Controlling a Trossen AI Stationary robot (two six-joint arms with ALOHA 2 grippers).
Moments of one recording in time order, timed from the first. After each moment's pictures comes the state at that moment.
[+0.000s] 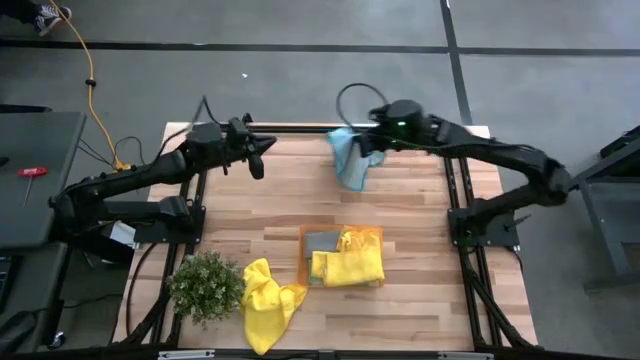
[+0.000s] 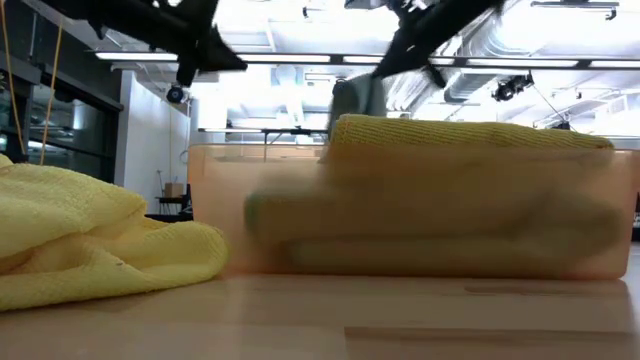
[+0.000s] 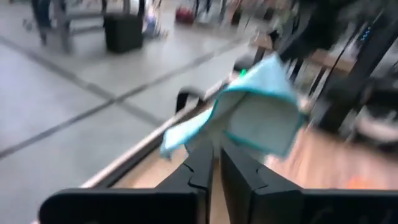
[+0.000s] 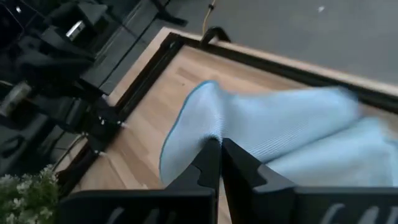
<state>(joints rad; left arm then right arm) 0.62 0.91 0.65 0.04 0.00 -0.13 -0.43 1.33 1.18 -0.38 -0.04 0.62</state>
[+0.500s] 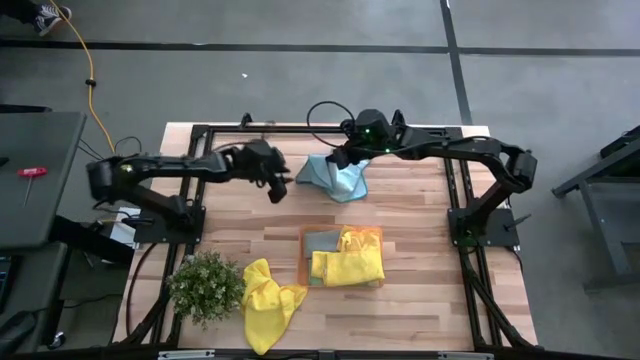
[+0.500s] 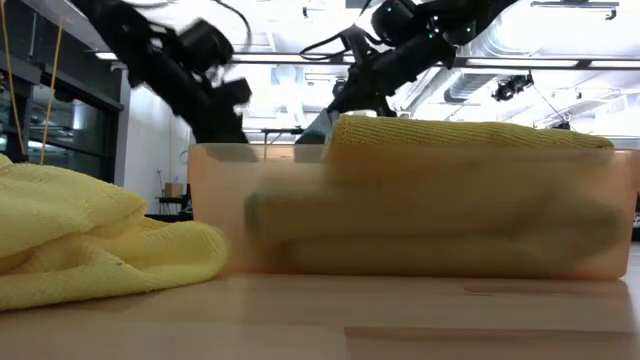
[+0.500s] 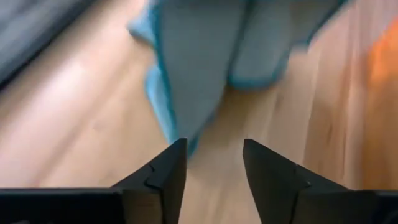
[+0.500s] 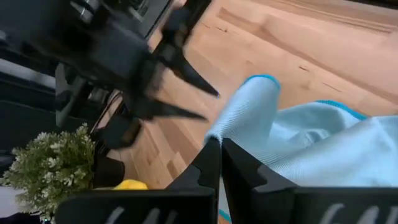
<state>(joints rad) 0.55 1.35 0.65 -0.04 0.09 -0.03 -0.43 1.61 1.18 -0.14 -0.33 0.67</state>
